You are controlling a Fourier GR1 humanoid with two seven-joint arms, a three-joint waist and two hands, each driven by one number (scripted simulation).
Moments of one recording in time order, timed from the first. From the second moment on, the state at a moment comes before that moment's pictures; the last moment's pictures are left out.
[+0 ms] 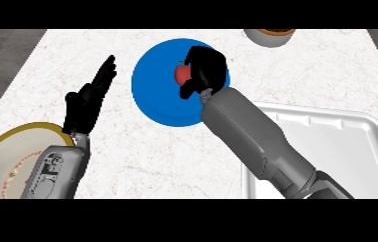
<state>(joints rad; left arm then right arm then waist) -0.30 0.16 -0.02 -1.42 -0.10 0.02 0.11 -1.01 0.00 0.53 -0.75 0.67 -0.40 0.77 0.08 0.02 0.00</state>
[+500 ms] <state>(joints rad) -0.34 0.14 -0.04 -1.40 -0.11 0.01 0.11 -1.01 0.00 0.57 -0.64 0.39 -0.60 0.61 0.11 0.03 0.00</state>
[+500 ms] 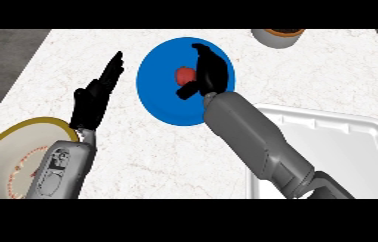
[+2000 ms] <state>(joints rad) -0.25 0.17 0.04 -1.43 -0.11 0.02 0.11 -0.38 -0.27 0.33 -1.36 0.16 -0.74 0.28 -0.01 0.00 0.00</state>
